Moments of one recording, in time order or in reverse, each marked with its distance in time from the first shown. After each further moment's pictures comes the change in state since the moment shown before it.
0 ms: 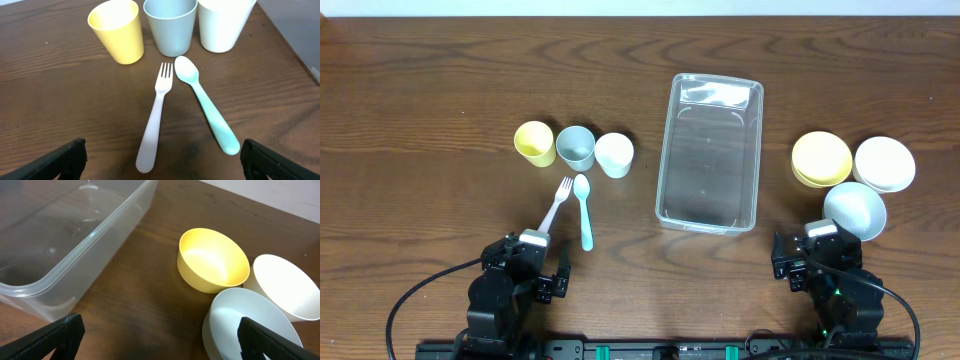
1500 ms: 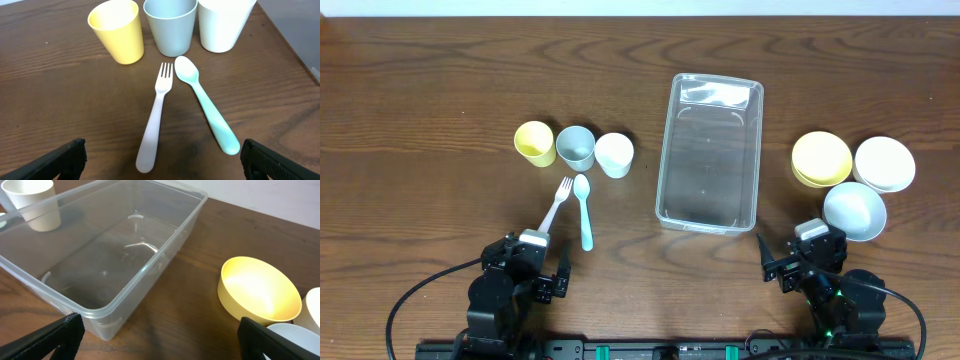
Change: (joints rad) left arm 0.000 0.000 0.000 0.000 0.000 0.000; right arm -0.002 0.002 -0.003 0.063 -0.217 0.047
